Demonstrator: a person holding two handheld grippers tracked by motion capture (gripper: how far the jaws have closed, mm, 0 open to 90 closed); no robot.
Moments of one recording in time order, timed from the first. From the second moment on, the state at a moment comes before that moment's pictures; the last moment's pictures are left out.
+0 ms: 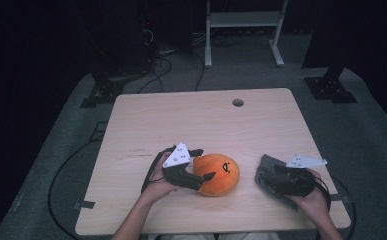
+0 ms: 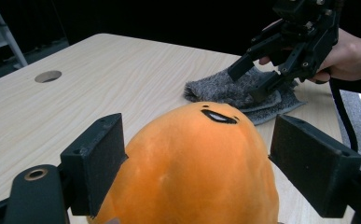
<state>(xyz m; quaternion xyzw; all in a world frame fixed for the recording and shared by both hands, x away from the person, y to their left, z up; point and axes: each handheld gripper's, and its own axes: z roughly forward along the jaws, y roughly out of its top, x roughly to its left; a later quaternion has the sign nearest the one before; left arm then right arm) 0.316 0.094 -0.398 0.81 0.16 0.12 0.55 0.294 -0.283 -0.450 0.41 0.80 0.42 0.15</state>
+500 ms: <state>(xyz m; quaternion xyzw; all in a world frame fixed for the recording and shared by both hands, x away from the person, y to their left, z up) 0.326 0.104 -0.411 0.84 0.17 0.11 0.51 0.304 -0.281 -0.450 0.41 0.80 0.40 0.16</state>
